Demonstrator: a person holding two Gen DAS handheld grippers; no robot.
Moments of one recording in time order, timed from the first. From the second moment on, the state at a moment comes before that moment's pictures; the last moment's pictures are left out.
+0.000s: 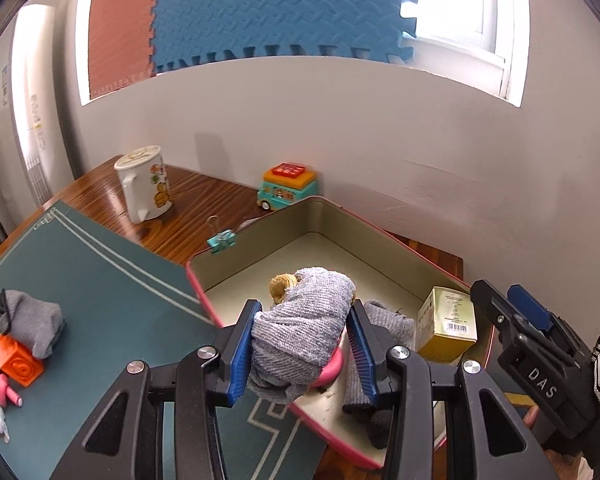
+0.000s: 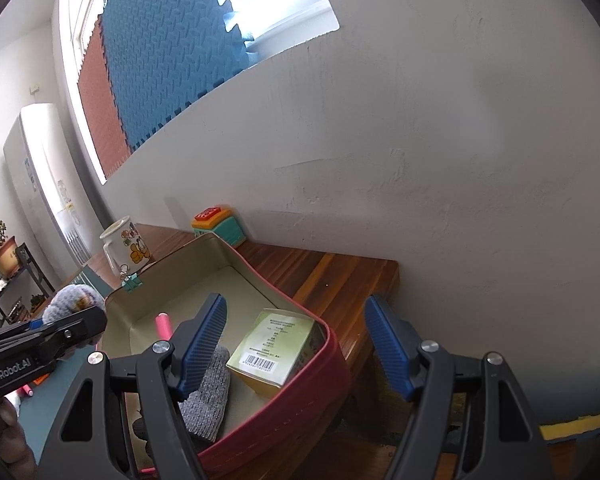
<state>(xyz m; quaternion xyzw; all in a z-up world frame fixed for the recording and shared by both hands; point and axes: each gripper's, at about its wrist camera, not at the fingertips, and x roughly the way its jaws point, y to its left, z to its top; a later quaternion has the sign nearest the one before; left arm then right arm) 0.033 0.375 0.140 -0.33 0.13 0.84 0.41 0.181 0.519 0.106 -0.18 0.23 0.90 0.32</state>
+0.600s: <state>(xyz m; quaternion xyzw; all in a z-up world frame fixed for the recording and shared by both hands) 0.029 0.374 0.142 -0.32 0.14 0.86 0.39 0.172 0.513 0.105 -0.19 0.22 0.90 0.32</state>
